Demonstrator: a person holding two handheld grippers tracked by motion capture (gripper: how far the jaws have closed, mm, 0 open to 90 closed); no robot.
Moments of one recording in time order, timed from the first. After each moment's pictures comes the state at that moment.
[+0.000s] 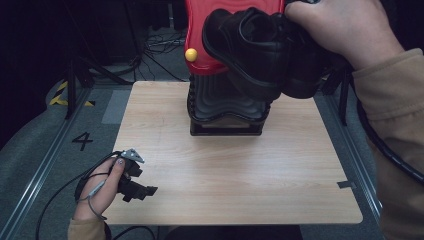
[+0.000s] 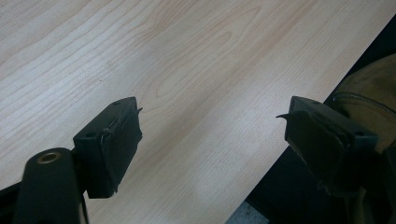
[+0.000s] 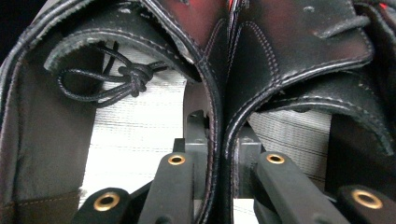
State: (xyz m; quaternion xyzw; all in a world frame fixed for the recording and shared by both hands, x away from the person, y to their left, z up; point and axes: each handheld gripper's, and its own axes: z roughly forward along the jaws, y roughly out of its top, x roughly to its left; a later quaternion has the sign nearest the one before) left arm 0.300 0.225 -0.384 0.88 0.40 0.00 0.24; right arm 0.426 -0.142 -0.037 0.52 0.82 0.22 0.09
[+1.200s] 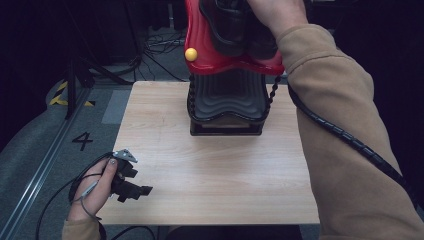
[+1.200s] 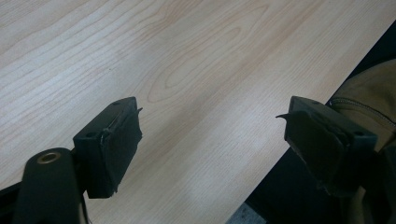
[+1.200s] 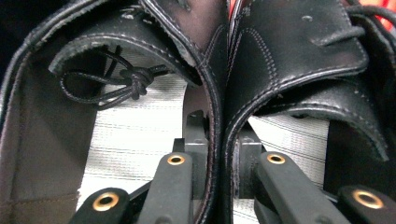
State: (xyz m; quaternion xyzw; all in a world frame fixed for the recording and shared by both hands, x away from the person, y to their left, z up) left arm 0.299 0.240 -0.388 0.87 0.42 -0.01 0.25; right arm 0.535 -0.097 -0.067 0.57 0.75 0.29 0.20
